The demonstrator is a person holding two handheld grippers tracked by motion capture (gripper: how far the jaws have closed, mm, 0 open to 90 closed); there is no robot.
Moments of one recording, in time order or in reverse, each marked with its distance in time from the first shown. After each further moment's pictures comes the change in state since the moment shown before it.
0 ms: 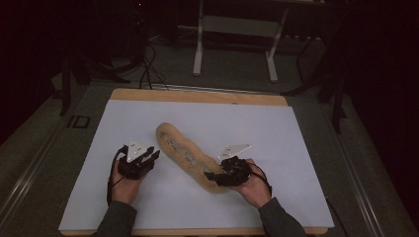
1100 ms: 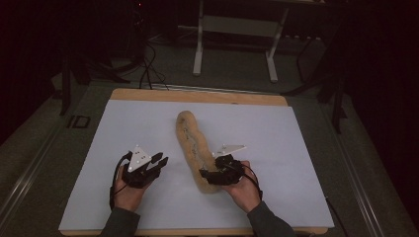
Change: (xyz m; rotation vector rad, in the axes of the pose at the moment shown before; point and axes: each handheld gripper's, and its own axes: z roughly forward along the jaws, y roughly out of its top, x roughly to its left) left arm -0.028 0.004 -0.020 -0.058 -0.118 0.028; right arm 0.012 0.007 0.014 -0.026 -0.115 0.141
